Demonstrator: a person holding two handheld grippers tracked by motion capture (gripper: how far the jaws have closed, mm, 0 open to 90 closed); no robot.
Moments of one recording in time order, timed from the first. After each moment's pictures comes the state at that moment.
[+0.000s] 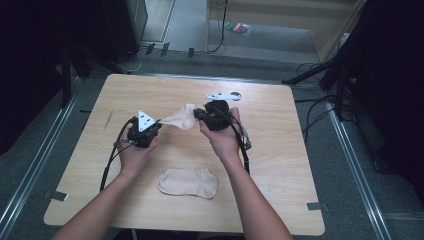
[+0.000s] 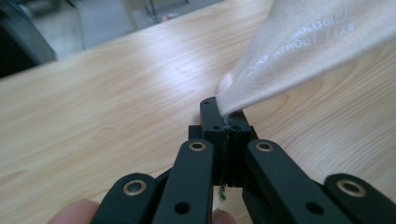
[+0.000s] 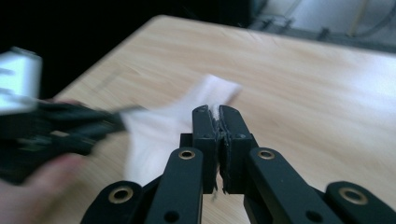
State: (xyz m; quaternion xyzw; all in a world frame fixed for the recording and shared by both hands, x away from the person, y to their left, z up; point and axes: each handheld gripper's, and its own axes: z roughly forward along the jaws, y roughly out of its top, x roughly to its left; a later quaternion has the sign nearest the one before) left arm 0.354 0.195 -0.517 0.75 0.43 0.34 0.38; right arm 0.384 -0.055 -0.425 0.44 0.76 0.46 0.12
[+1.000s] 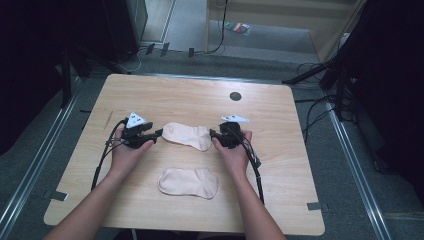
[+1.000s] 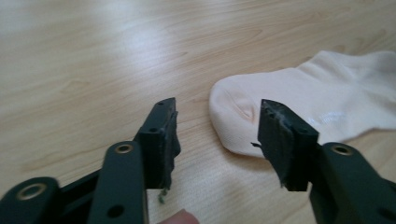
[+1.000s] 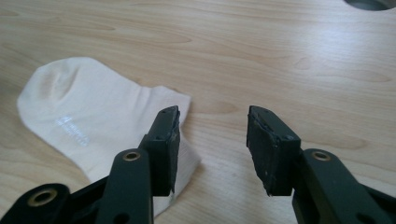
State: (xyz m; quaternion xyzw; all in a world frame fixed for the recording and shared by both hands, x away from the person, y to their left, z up) left arm 0.371 0.225 -0.537 0.74 0.47 0.21 0.43; right arm 0.393 -0.094 -0.522 0.51 0.74 0.41 0.16
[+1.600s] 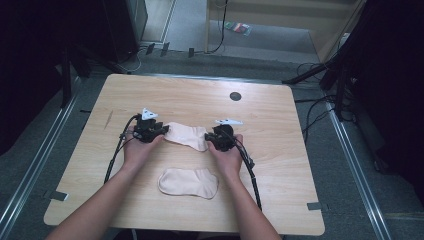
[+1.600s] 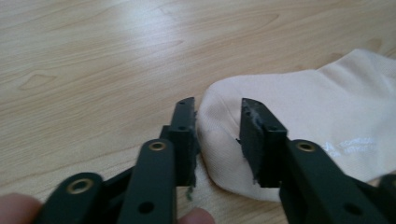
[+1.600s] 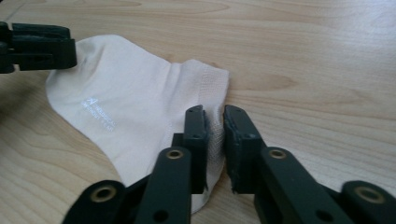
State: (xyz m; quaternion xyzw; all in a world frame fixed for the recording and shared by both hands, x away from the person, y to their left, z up) left arm 0.397 0.195 -0.545 0.75 0.51 0.20 0.38; right arm 0.395 -0.078 -0.541 0.52 0.75 0.41 0.10
